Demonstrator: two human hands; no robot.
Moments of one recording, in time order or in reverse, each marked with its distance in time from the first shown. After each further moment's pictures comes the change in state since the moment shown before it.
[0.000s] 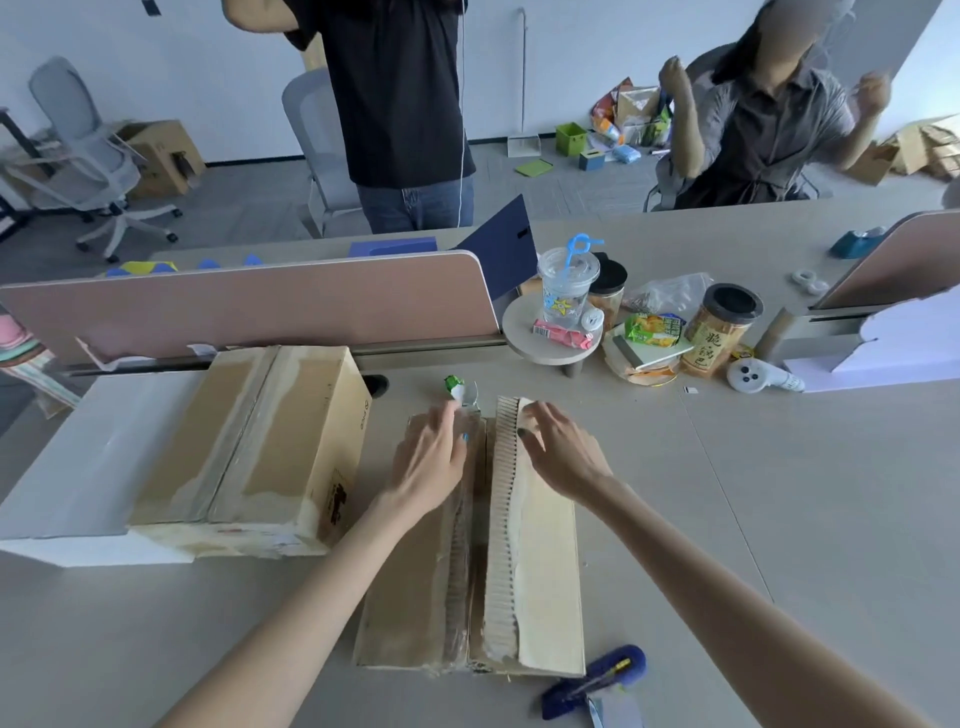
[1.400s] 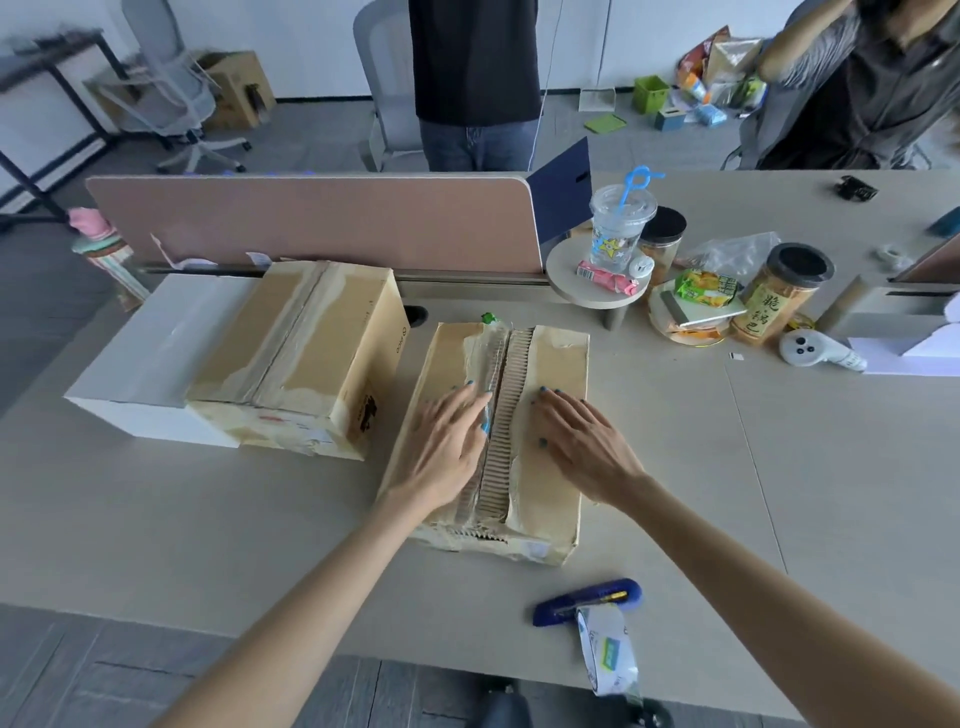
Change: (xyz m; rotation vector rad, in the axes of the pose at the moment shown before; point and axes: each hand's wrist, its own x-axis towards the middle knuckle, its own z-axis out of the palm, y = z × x) left_hand -0.093 -0.004 0.029 0.127 -0.029 -0.065; right_hand -0.060 0.041 0.043 -0.303 -0.140 -0.388
